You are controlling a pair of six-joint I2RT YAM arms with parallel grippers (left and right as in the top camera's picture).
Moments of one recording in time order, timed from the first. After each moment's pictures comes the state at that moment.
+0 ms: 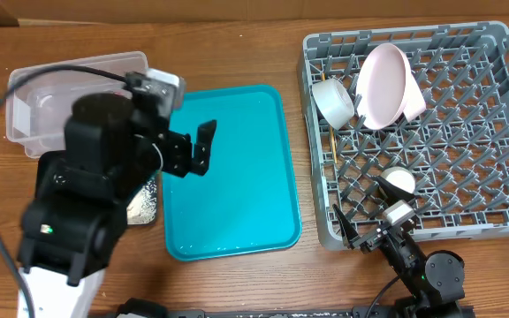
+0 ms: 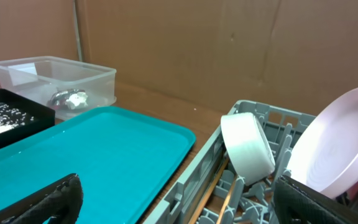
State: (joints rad) left arm -0.28 1.07 1.37 -0.85 0.10 0.00; right arm 0.22 0.01 0.02 -0.01 -0.33 -0.09
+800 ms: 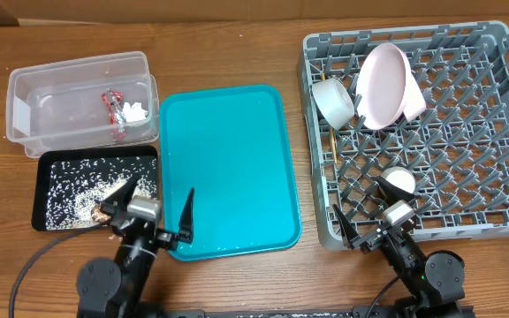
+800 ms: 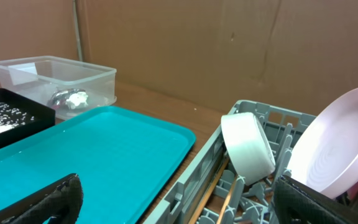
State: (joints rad) left arm -0.13 0.14 0.34 -0.27 0.14 0.05; right arm 0.22 0.01 0.02 -0.01 -0.33 -0.09
